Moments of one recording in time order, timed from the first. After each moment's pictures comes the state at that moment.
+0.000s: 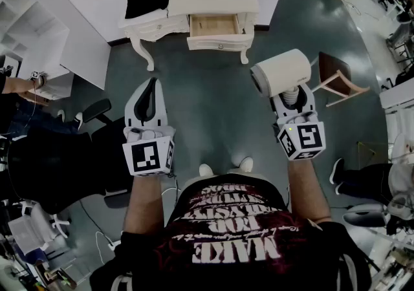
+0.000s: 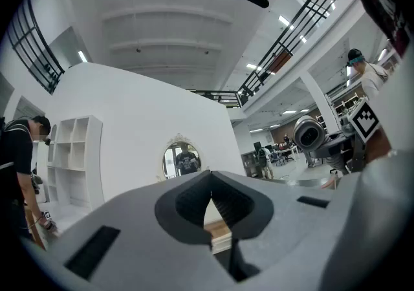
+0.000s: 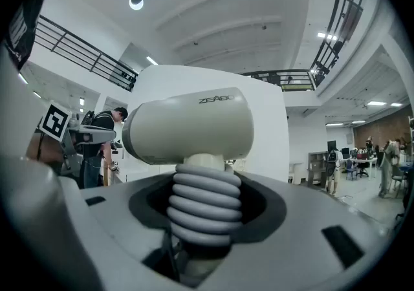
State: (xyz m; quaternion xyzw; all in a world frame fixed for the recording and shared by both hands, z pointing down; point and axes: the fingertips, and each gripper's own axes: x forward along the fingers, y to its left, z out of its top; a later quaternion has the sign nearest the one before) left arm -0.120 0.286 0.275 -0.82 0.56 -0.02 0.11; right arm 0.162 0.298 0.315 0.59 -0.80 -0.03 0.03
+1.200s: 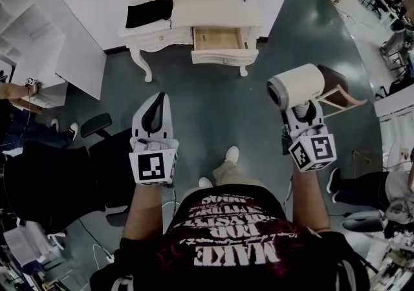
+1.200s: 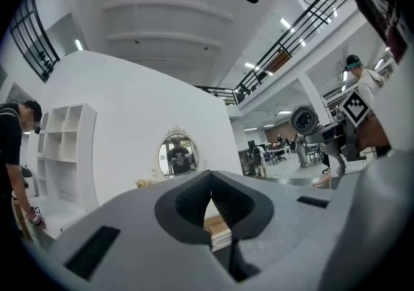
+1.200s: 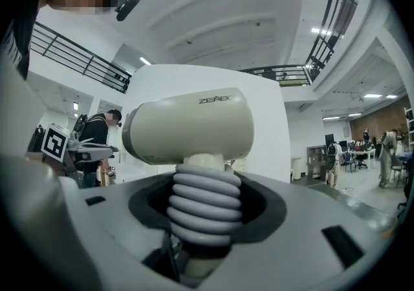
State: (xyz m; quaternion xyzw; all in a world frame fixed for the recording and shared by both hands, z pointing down) left arm -0.161 0.240 0.309 -0.84 0.54 -0.03 0.09; right arm 0.141 0.262 0.310 0.60 -0.80 0.00 0.02
